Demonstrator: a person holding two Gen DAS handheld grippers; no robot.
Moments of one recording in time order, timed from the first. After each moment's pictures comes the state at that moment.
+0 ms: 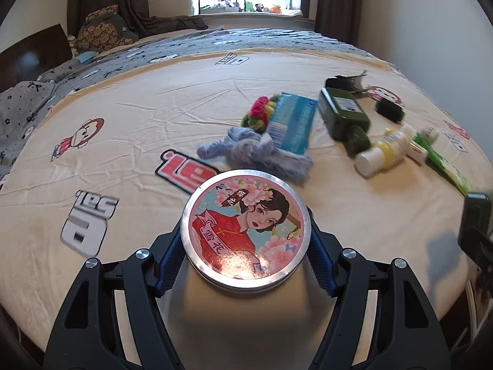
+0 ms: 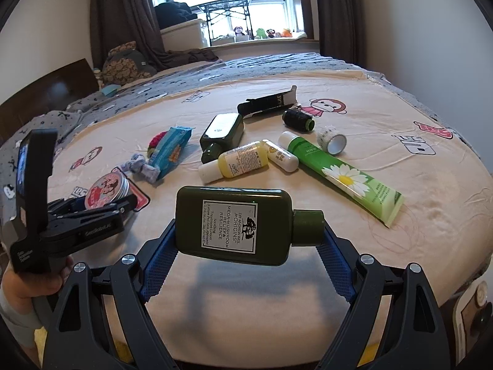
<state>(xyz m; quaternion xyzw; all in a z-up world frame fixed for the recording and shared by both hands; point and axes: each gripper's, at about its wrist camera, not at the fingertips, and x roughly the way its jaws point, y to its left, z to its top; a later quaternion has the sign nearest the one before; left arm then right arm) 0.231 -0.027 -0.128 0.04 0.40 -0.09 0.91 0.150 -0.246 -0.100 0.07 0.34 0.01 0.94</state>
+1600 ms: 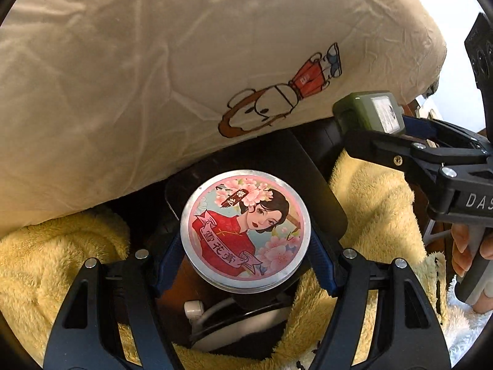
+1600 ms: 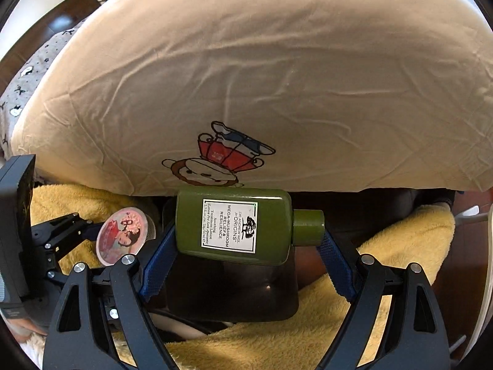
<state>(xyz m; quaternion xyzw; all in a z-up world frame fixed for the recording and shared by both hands) 0.052 -0.073 -0.298 0.06 0.59 -0.24 0.77 0.041 -0.242 -0.262 0.09 0.55 0.08 0.83</state>
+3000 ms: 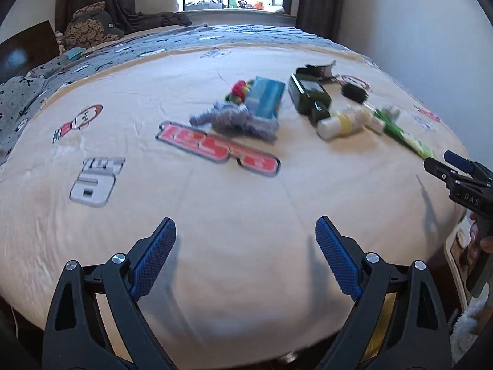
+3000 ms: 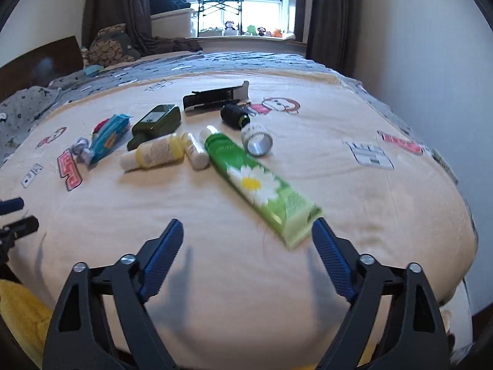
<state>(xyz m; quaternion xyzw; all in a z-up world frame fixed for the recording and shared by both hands) 0.195 -0.016 -0.119 0.03 0.41 -0.13 0.90 0.186 -0.319 -0.114 -0.01 0.35 -0.02 0.93</state>
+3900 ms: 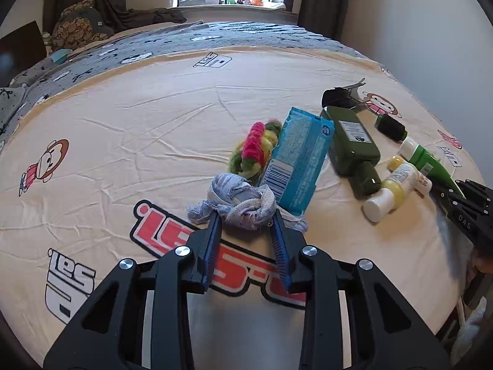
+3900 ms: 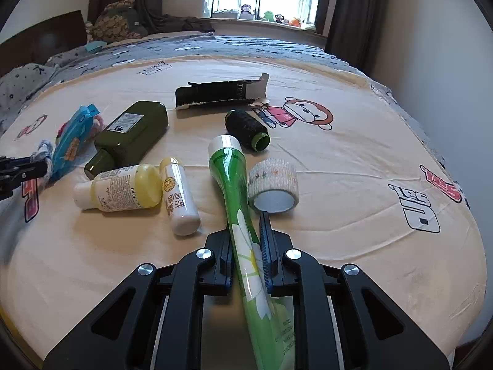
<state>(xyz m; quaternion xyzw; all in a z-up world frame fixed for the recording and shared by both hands) 0.305 -0.026 -0.123 0.03 0.42 -0.14 0.90 0.260 -0.314 -0.129 -0.04 0.39 0.00 0.92</state>
